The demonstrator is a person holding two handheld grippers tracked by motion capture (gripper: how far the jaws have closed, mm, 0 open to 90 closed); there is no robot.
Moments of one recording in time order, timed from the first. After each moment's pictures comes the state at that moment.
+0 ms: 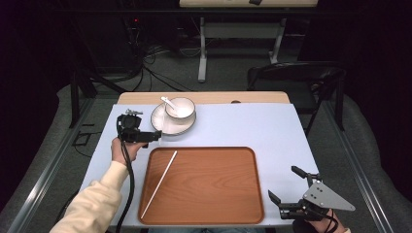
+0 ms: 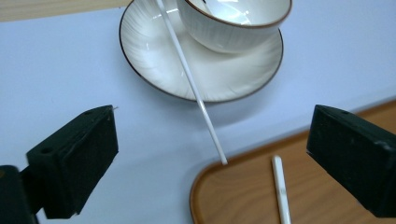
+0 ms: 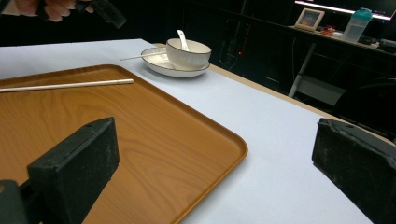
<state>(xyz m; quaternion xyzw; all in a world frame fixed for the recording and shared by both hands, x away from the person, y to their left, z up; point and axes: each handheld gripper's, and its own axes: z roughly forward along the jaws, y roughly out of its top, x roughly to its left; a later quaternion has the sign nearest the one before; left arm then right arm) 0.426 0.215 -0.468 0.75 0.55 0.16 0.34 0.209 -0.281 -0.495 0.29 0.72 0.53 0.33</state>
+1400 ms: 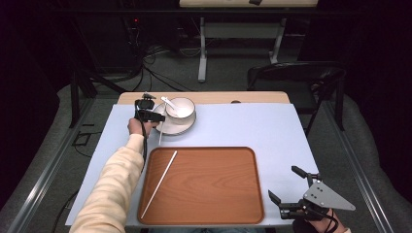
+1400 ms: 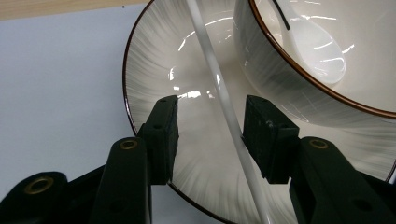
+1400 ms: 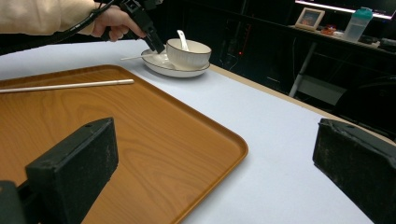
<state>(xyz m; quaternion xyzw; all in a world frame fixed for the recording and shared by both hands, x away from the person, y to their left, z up) 0.539 0.202 -0.516 0.75 0.58 0.12 0.28 0.210 -0.281 -0.496 0.30 0.72 0.54 0.33</state>
